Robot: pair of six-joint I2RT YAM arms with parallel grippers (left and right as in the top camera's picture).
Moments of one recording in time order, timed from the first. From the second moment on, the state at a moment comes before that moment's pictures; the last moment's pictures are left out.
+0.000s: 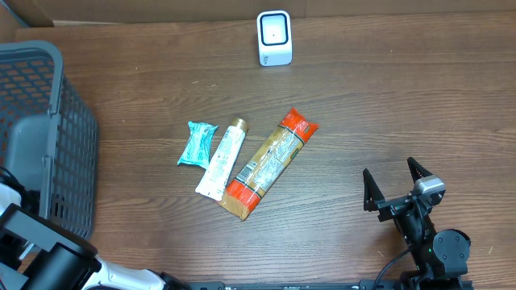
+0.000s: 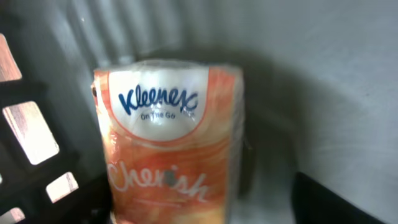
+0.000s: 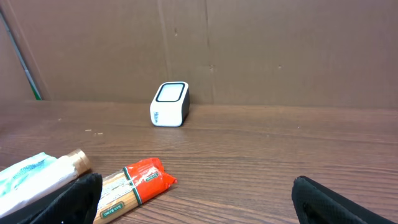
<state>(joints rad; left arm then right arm) 1.00 1.84 1.23 -0.83 -0.22 -0.35 0.09 0.01 0.02 -0.01 -0.20 0.10</state>
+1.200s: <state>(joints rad) 0.71 1.77 2.21 -1.23 0.19 -0.24 0.09 0.01 0.02 -0.01 -0.20 0.10</state>
